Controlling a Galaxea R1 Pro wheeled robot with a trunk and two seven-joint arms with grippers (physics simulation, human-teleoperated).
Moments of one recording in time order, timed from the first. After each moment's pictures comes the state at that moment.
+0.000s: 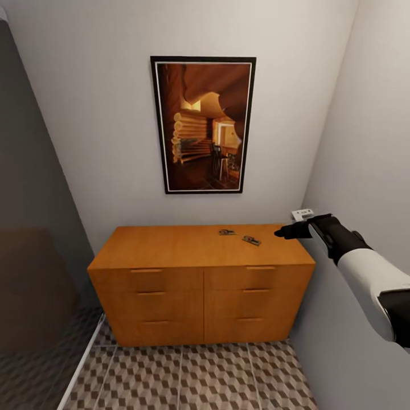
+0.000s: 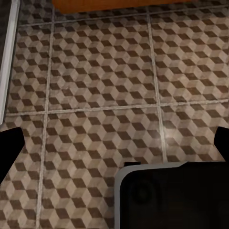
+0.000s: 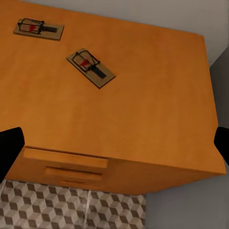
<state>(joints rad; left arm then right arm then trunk) 0.04 0.05 0.43 0.04 -0.49 -0.93 0.09 -1.24 -0.25 0.24 -0.43 -0.01 0.59 0.33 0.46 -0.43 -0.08</state>
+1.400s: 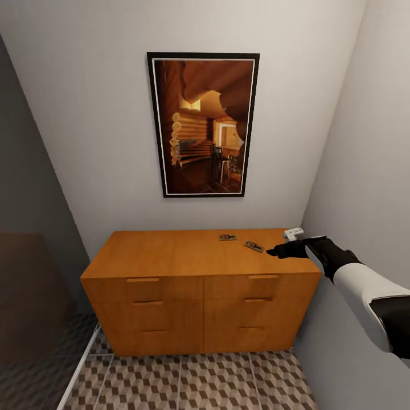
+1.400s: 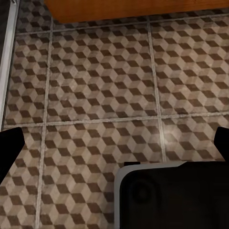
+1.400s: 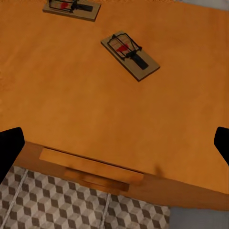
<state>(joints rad) 0.04 0.05 0.43 0.04 -0.49 -0.93 0.09 -1.19 -0.23 0.24 -0.27 0.00 0.38 0.45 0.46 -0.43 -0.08</state>
